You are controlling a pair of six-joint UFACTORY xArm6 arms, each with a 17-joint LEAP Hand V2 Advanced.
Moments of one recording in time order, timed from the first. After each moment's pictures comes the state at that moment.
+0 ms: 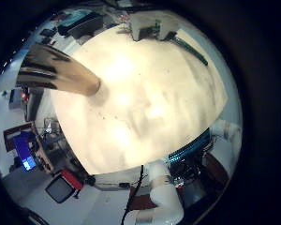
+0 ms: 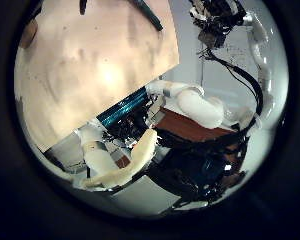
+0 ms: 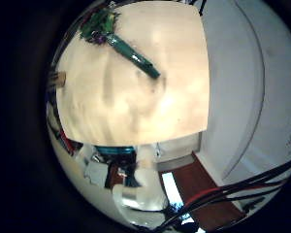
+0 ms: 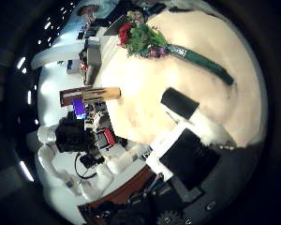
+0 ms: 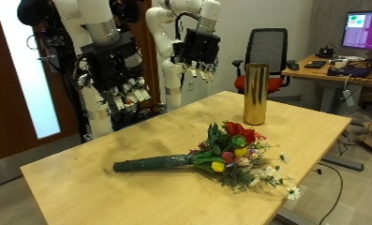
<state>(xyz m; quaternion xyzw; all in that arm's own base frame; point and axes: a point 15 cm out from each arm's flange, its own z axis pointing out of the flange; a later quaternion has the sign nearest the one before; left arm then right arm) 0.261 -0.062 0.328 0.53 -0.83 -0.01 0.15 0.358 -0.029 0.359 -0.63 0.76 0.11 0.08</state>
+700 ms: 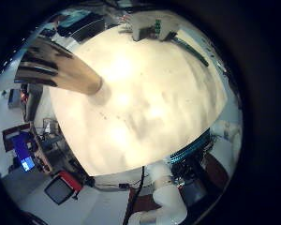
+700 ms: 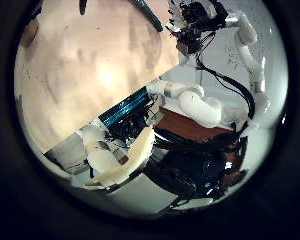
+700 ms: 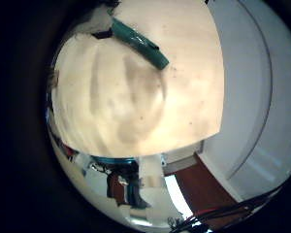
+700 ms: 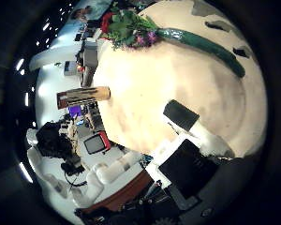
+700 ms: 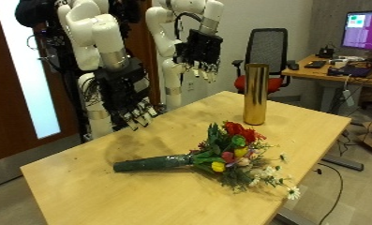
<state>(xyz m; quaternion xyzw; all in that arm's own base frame) 0.273 -0.058 0.331 0.53 -0.83 -0.01 0.16 0.338 0.009 0.278 -0.66 0.74 0.13 0.06</state>
